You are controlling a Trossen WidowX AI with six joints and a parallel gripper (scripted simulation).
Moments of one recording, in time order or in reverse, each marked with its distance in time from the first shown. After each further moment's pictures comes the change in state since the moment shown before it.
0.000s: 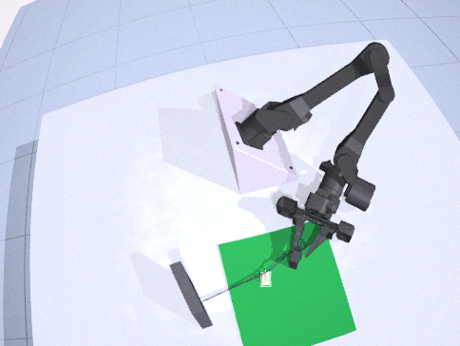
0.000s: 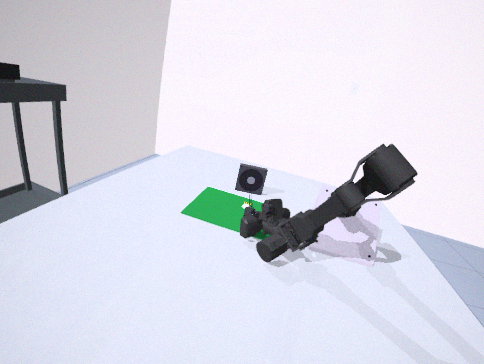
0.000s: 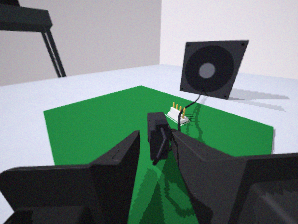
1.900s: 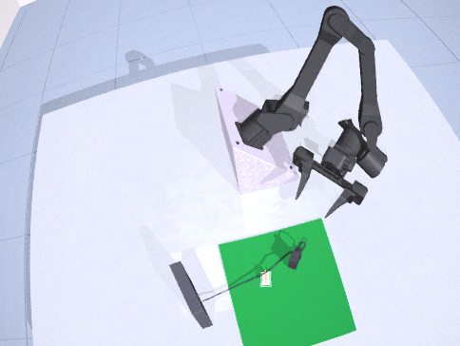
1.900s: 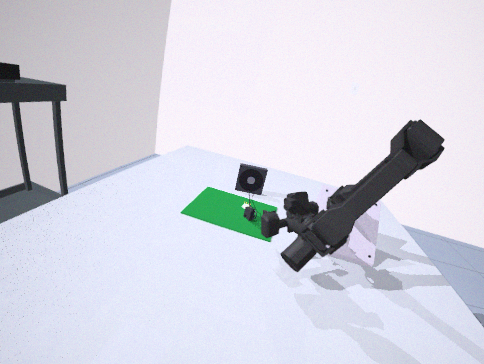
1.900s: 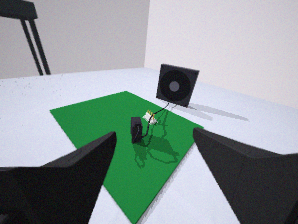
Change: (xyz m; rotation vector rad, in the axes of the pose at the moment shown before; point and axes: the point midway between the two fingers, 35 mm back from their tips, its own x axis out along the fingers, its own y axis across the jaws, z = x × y) arm -0.090 -0.012 0.044 -0.093 0.038 -0.128
